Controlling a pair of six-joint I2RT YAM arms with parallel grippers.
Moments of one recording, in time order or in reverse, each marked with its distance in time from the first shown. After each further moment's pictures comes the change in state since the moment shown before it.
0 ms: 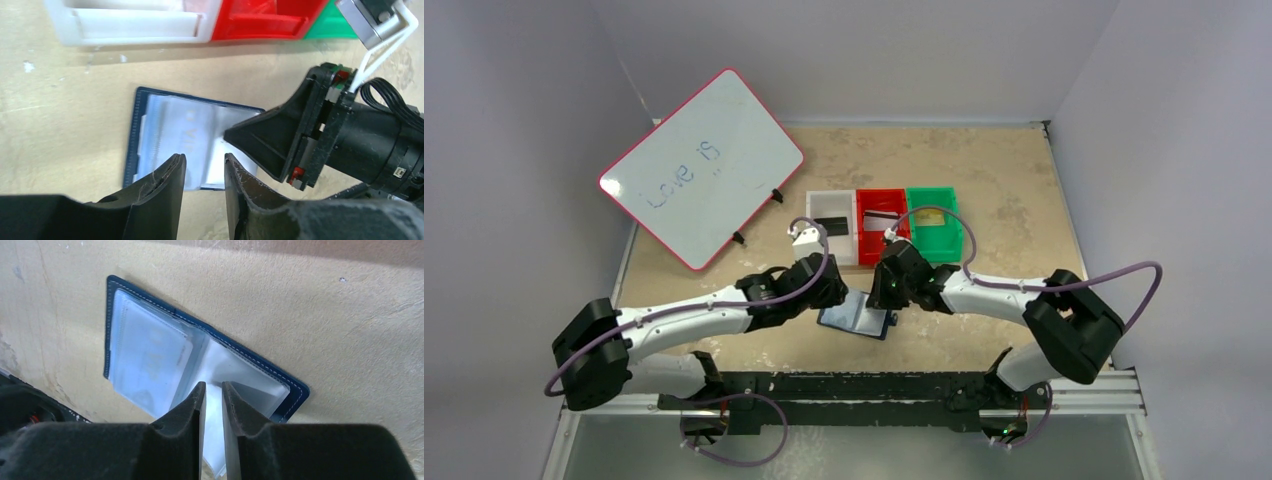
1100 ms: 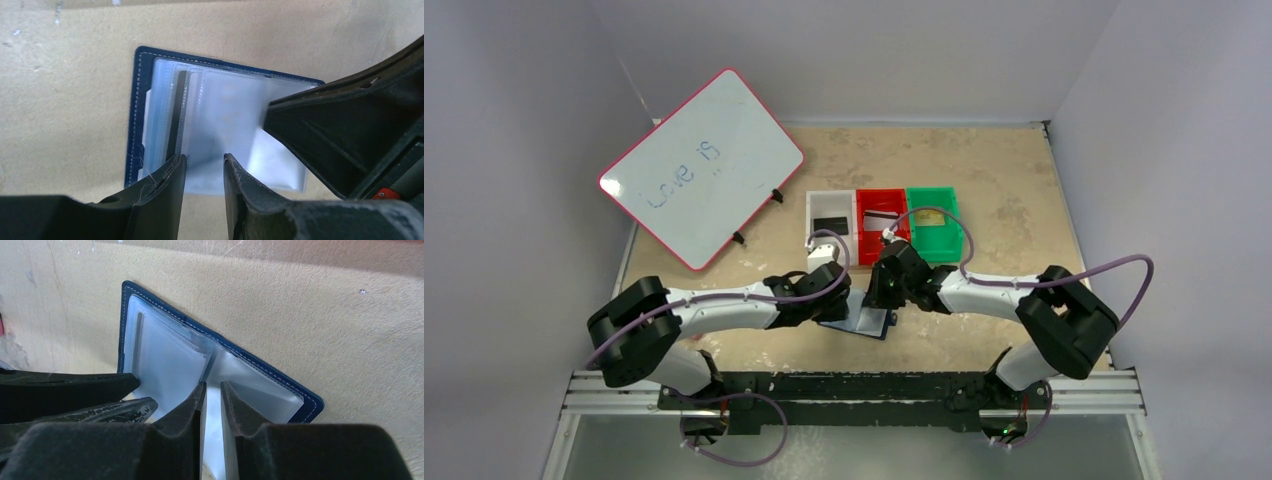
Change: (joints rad) left arm 0.000 0.171 -0.029 0.000 0.067 -0.017; right arm 0.000 0.034 -0.014 0.070 -0.023 0.011
